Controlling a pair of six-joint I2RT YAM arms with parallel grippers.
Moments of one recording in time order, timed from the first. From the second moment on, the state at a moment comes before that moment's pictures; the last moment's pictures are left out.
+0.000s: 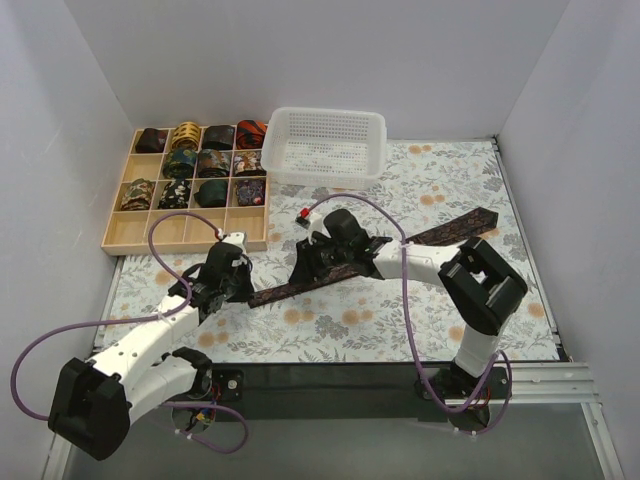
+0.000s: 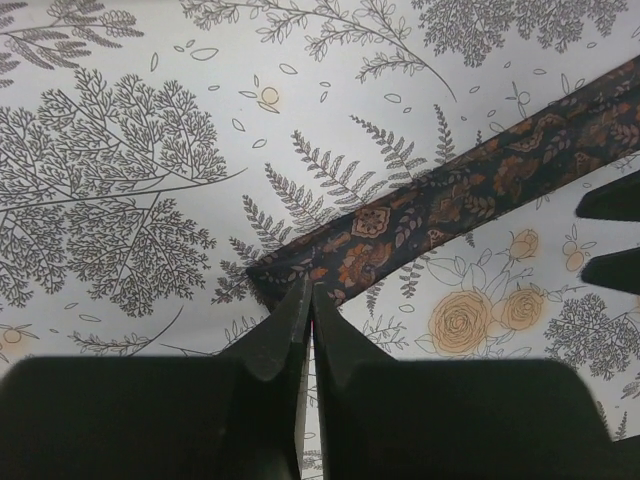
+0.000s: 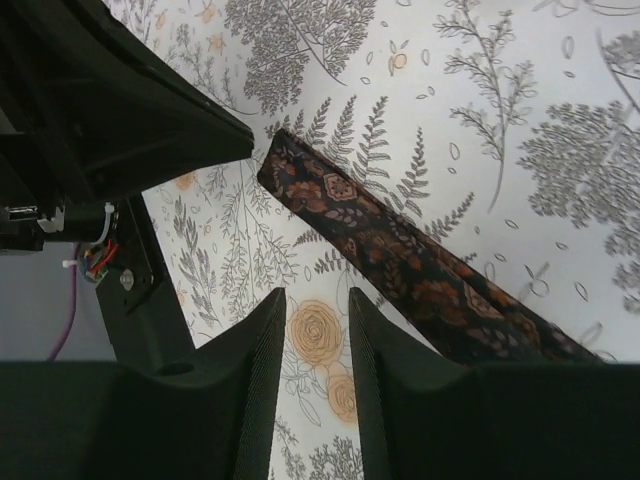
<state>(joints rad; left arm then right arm) -0.46 0.96 0.51 -0.42 -0.07 -0.43 0.84 1.75 1.00 0.15 -0.54 0.40</state>
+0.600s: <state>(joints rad) -0.46 1.13 0.48 -0.36 -0.02 -0.44 0.90 2.00 1.14 0.21 -0.63 0.47</state>
